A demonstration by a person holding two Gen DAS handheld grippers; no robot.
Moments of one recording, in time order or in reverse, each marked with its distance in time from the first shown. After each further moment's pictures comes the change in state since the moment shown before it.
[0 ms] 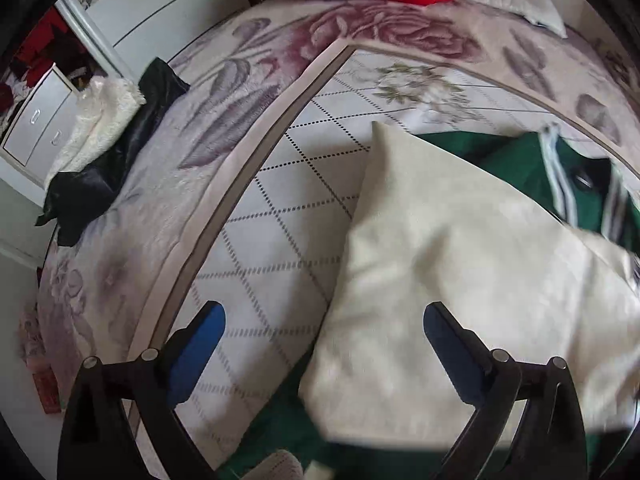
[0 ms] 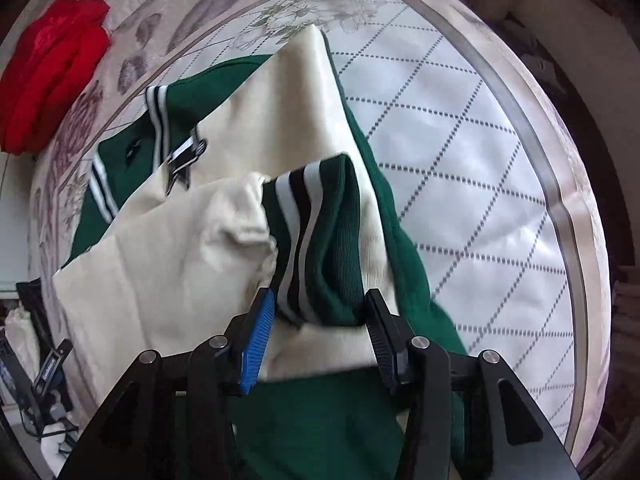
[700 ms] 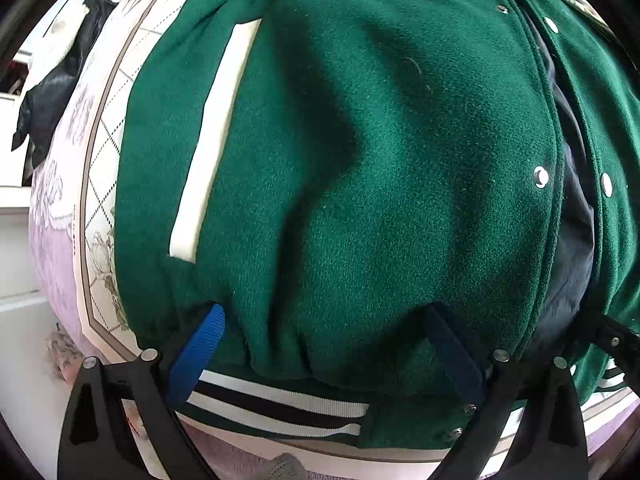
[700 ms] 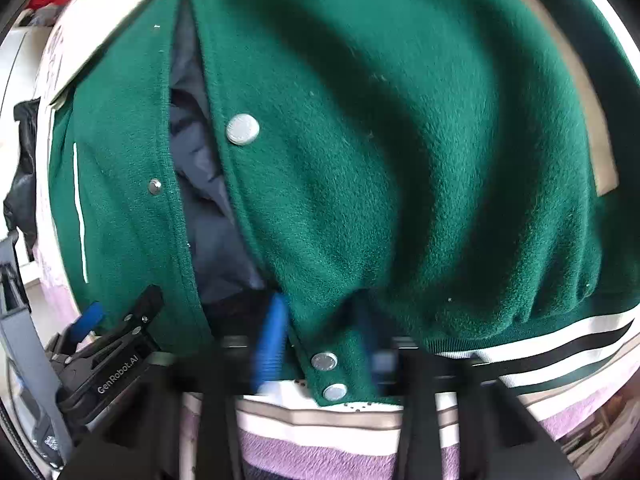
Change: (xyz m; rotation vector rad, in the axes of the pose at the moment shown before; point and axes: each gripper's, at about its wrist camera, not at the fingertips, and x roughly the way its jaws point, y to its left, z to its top) left arm -0.006 -0.007 -0.282 0.330 0.356 -0.028; right arm 0.068 0.029 -0.295 -0.154 0.297 -0.007
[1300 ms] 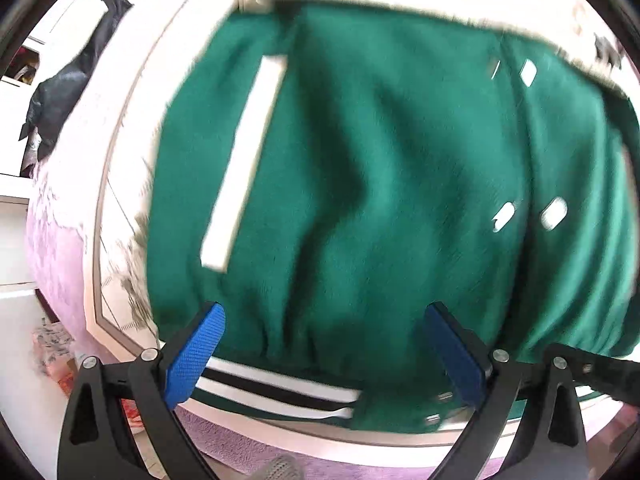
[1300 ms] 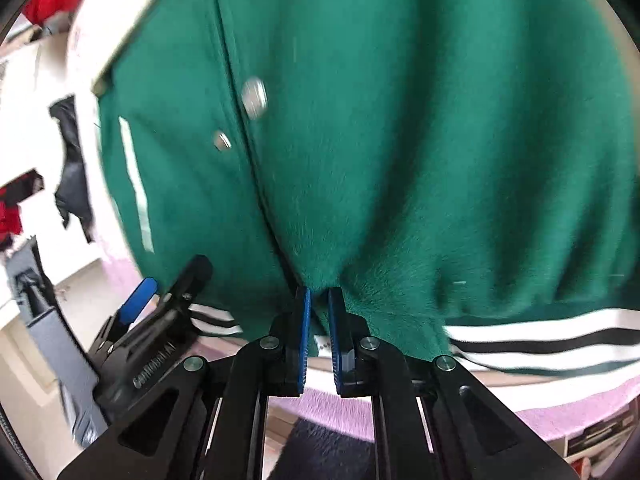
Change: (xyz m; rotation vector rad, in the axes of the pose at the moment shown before) left arm -0.041 0.007 0.009 -0.068 -0.082 -0.080; right arm -0.033 -0.002 -0.005 0.075 0.143 0.269
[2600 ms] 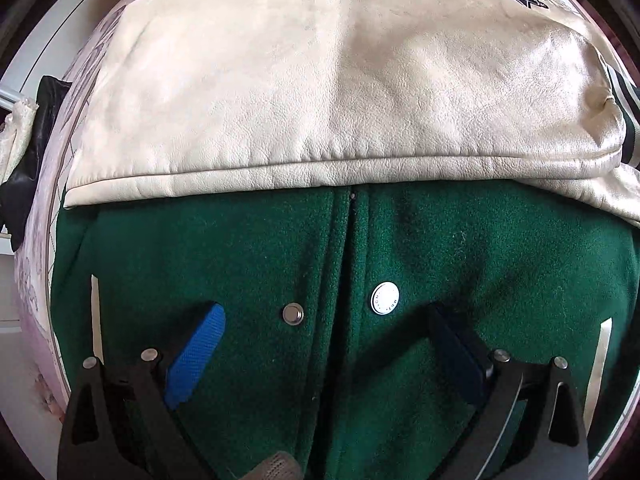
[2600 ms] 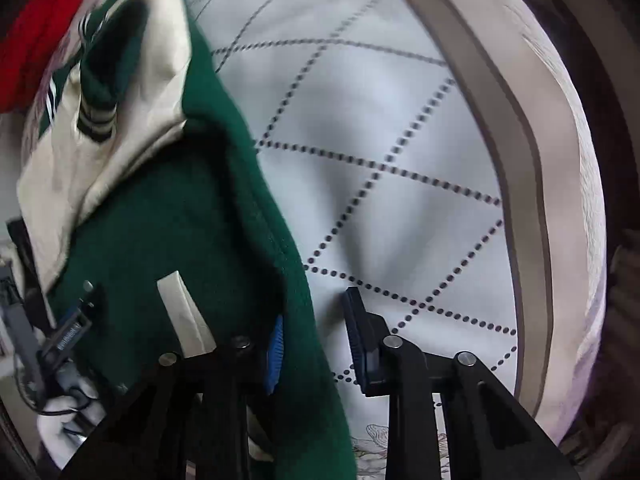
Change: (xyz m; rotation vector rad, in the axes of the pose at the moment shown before) left arm 0.055 -0.149 0.150 0.068 -0.051 0.036; right arm -0.193 -0.188 0.173 0.157 -0.249 -0.183
